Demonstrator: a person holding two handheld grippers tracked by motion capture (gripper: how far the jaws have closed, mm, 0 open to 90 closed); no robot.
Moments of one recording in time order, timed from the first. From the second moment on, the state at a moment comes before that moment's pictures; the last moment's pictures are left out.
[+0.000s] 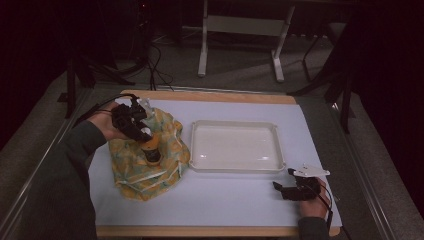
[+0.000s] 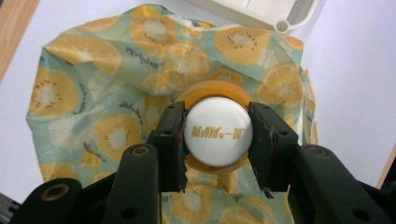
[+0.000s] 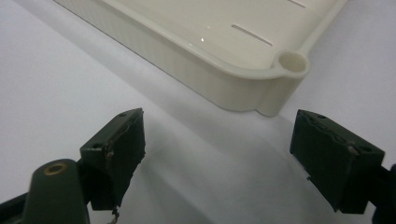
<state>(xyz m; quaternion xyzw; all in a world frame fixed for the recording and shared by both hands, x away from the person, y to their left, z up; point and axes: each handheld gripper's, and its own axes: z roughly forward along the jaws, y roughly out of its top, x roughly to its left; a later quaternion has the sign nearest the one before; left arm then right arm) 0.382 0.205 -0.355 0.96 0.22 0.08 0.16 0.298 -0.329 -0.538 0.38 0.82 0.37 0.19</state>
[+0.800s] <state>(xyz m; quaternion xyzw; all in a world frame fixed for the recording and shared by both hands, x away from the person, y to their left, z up) 0.380 0.202 -0.323 0.96 0.22 0.09 0.15 0.298 -0.330 -0.537 0.38 0.82 0.38 0.19</state>
